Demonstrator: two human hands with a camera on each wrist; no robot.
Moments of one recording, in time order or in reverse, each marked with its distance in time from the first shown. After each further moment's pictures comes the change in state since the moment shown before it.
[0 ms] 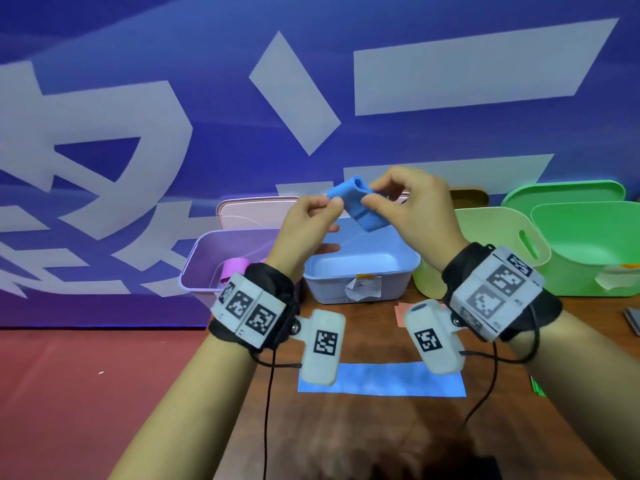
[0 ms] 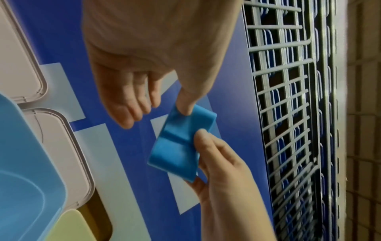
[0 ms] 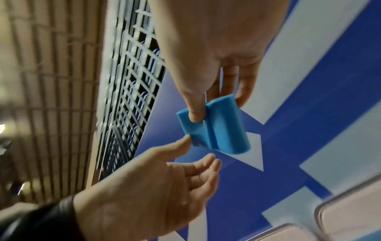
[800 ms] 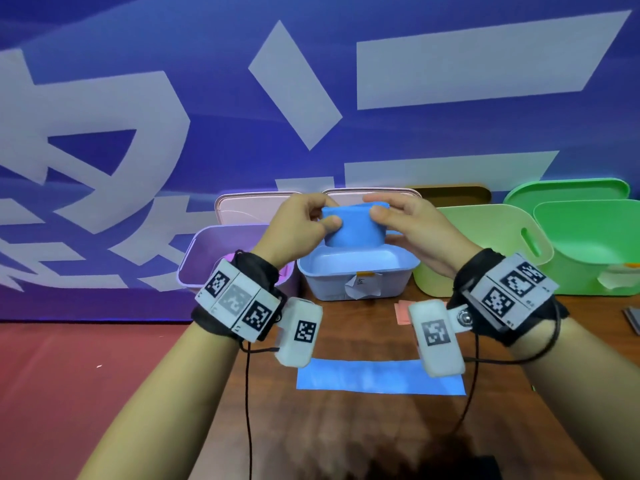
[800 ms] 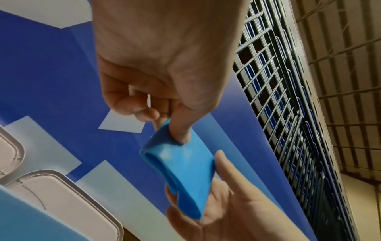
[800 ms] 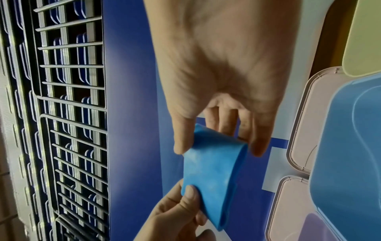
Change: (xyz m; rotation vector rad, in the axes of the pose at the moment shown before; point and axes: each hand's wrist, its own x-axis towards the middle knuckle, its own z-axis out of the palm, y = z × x) left_hand 0.017 -0.002 -0.019 0.515 -0.122 0.255; right_hand -0.007 0.022 0.006 0.607 -0.377 0.546
